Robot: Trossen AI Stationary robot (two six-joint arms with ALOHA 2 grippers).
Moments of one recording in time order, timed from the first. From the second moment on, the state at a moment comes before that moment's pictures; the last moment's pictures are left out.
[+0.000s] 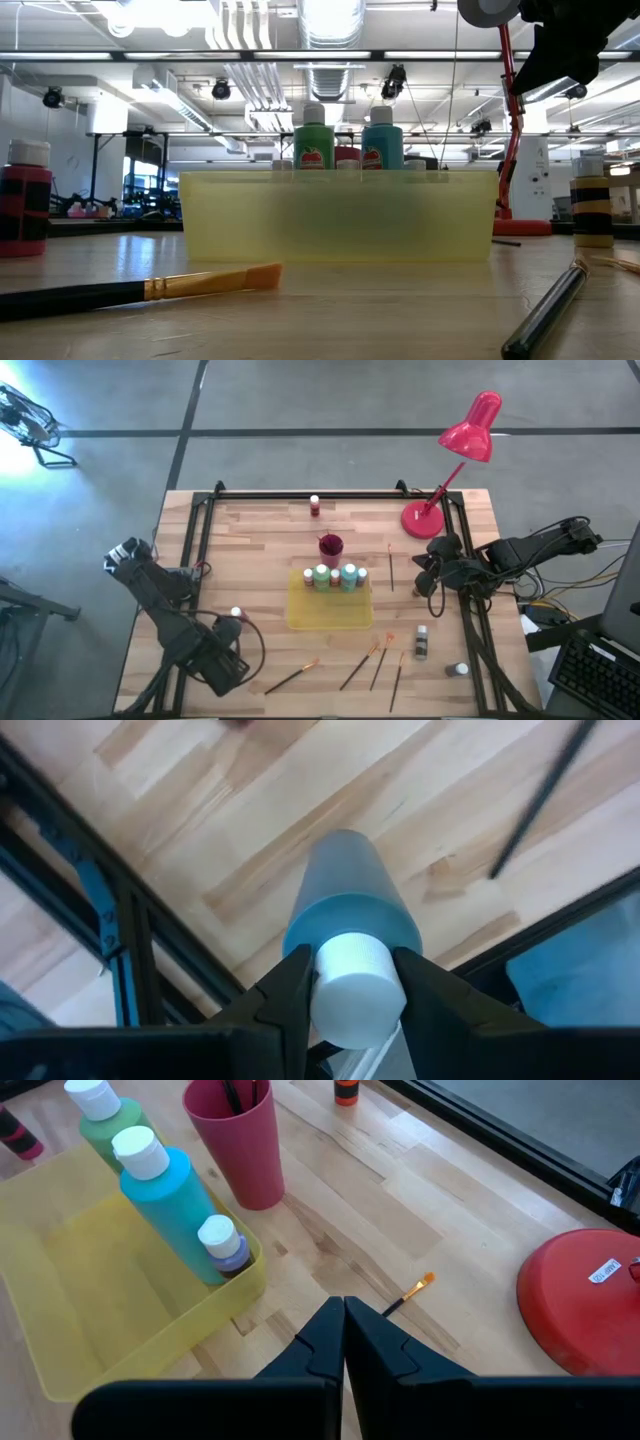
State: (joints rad) left arm -0.81 1.57 1.52 -1.45 0.04 -1.75; right arm 0.33 0.79 0.78 -0.94 0.65 0.86
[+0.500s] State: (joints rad) left arm -0.69 1.57 1.56 -1.47 0.03 -1.32; right arm 0.33 0.79 0.78 -0.94 0.65 0.86
